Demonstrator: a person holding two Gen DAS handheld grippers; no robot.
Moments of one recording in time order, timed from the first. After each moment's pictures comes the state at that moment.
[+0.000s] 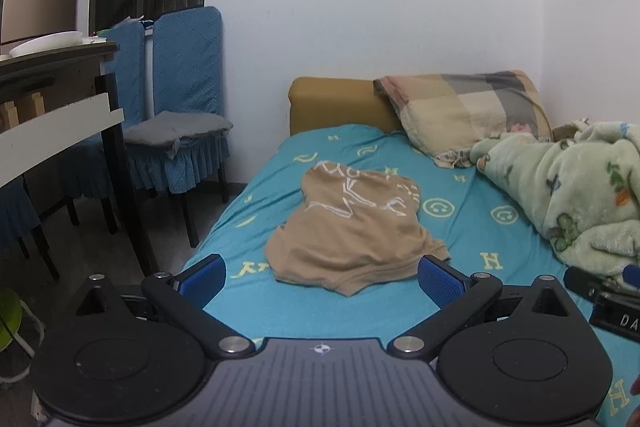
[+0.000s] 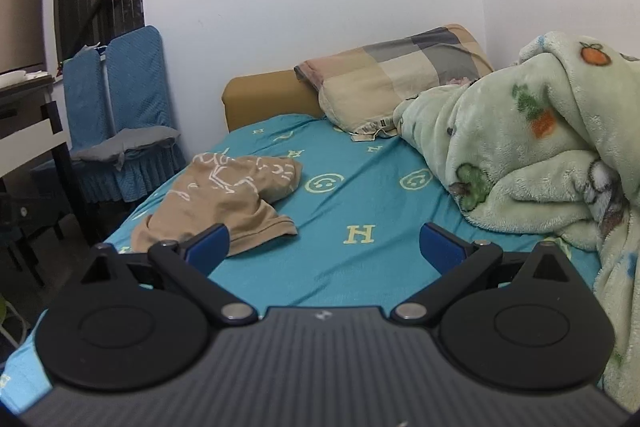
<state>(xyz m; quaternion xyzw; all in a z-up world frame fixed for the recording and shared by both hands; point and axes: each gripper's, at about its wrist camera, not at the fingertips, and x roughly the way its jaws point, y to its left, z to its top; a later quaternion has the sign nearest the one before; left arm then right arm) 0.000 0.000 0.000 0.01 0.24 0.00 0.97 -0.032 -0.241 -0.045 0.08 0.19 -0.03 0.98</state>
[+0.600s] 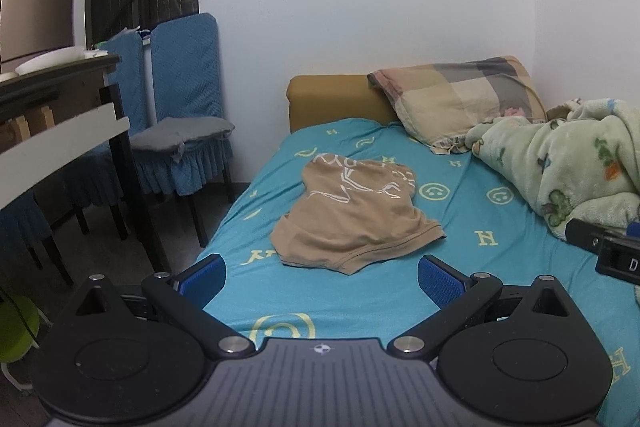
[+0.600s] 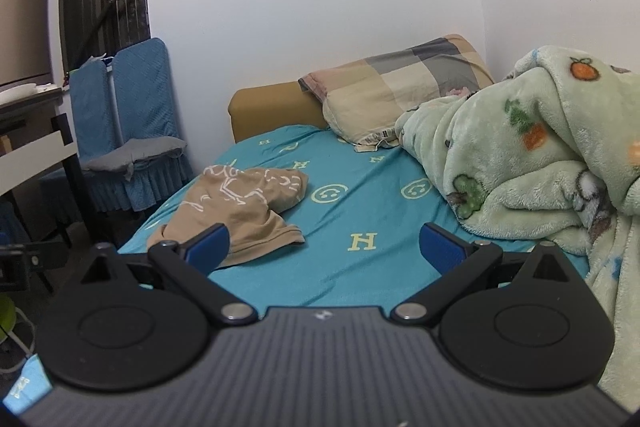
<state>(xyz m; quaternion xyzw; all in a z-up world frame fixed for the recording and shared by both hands) -0.042 -0.013 0.008 0.04 0.23 0.00 0.97 -0.059 -0.239 -0.026 0.08 0.15 -0.03 0.98</state>
